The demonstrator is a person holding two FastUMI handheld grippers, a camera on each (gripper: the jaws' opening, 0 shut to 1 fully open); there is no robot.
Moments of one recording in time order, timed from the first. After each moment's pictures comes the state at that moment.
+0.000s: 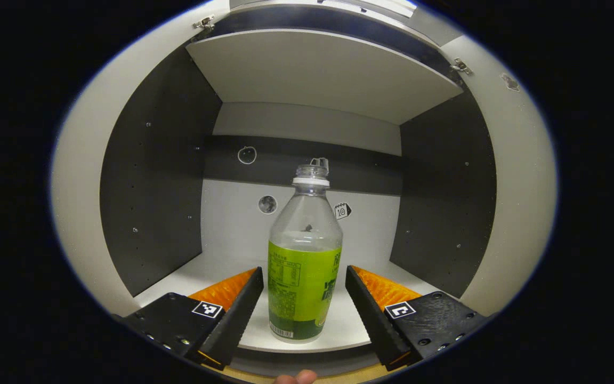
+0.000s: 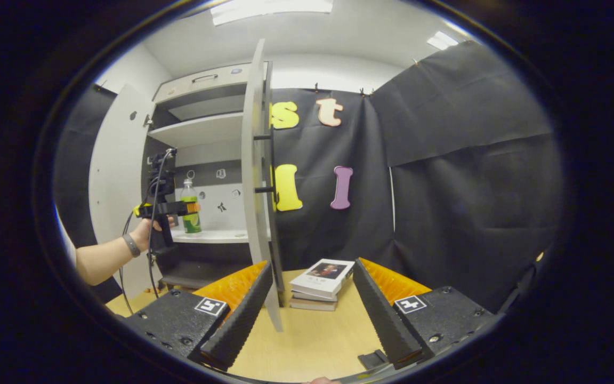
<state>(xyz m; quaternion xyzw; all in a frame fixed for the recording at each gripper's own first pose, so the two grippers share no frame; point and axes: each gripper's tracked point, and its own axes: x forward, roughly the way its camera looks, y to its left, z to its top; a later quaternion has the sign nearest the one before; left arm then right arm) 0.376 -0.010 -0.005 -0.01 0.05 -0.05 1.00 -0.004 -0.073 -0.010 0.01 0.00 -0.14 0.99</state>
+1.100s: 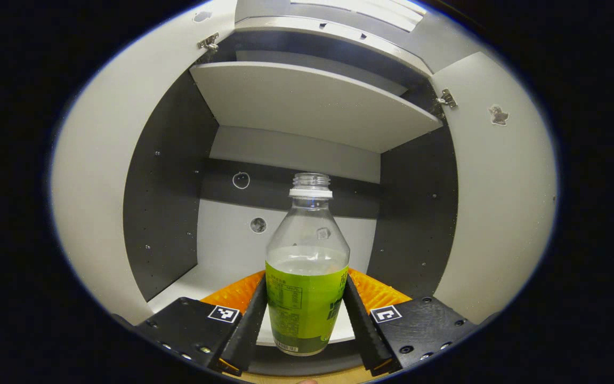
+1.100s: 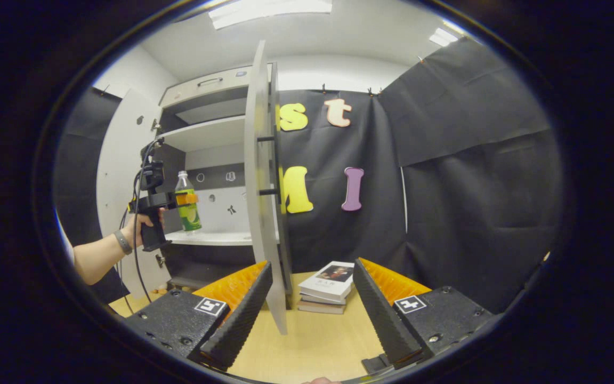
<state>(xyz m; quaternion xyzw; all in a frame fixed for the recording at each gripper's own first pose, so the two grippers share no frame) 0.312 -0.014 0.043 -0.03 0.01 -0.10 0.99 0.005 -0.066 -0.007 0.01 0.00 -0.08 1.00</state>
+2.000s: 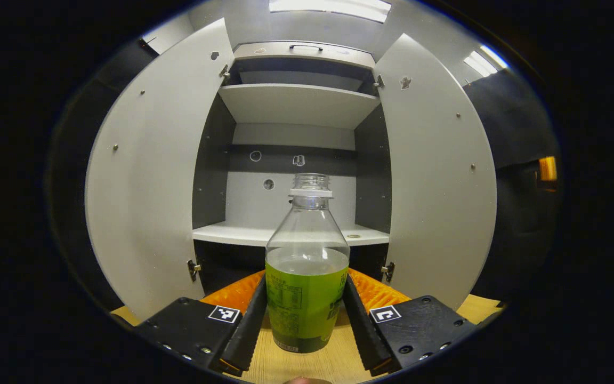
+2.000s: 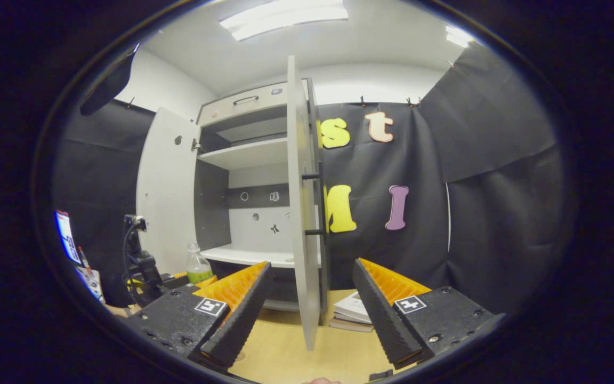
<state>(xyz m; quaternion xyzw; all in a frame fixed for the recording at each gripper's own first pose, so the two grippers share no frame) 0.108 -0.040 -0.084 0.02 0.03 -0.05 1.00 0.014 -0.028 0.054 -0.01 -0.03 0.04 1.00</state>
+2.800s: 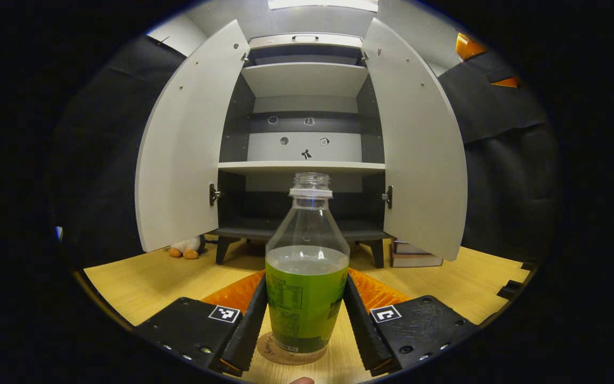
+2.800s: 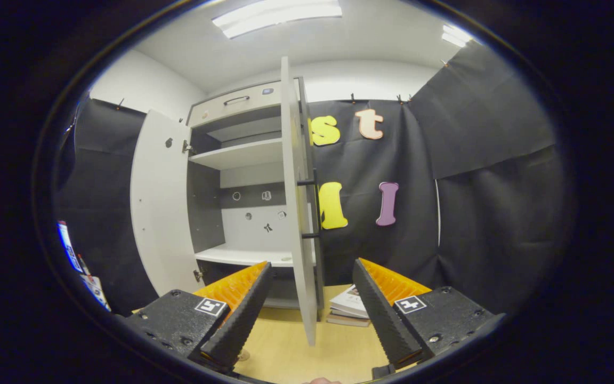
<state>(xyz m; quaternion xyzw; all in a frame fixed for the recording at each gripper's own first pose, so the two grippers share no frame) 0.017 -0.044 -0.238 0.03 0.07 0.01 1.00 -0.001 -0.028 0.064 0.01 -0.01 0.00 1.00</state>
